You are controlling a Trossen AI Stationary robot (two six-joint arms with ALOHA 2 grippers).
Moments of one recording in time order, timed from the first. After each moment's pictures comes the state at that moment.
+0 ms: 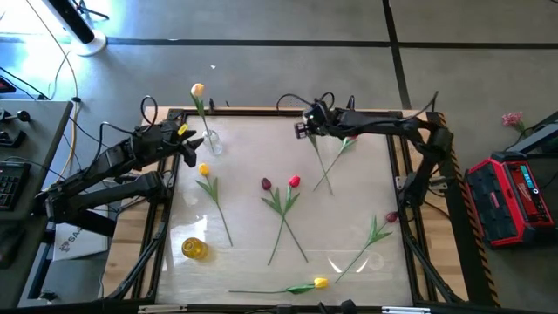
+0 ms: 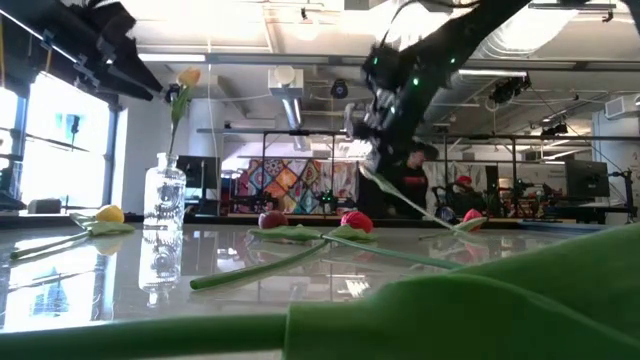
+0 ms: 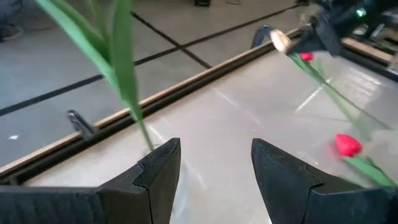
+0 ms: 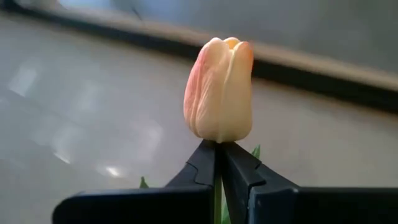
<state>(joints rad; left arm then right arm) 0.48 0.40 0.59 -0.64 -0.26 -0.22 -0.49 1.75 1.20 -0.34 0.31 0.64</state>
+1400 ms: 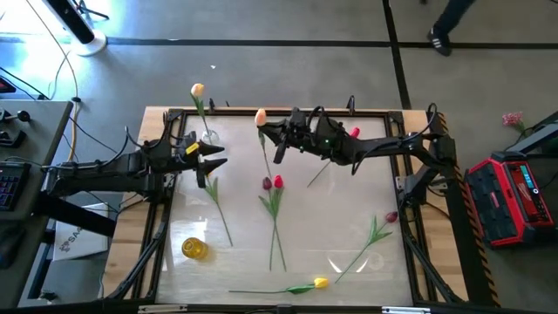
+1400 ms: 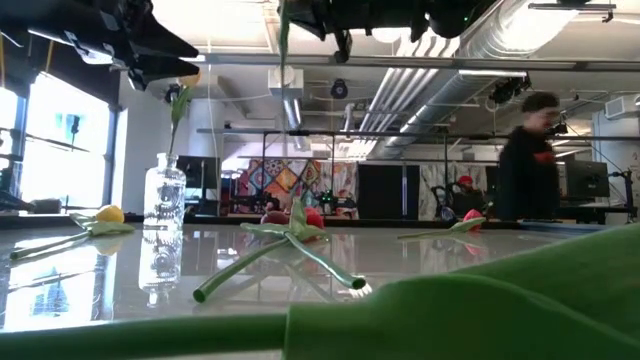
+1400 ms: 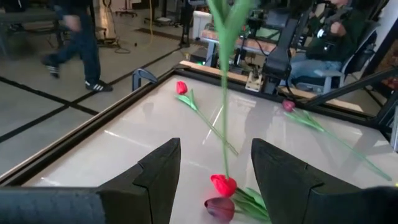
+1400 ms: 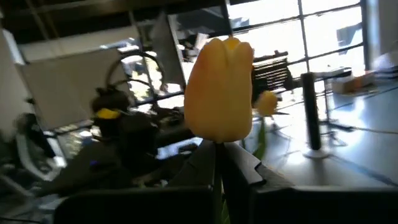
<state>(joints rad) 0.15 0.50 0.42 -0.10 -0.16 -0.15 -0.15 1.70 1.19 0.68 0.11 0.21</state>
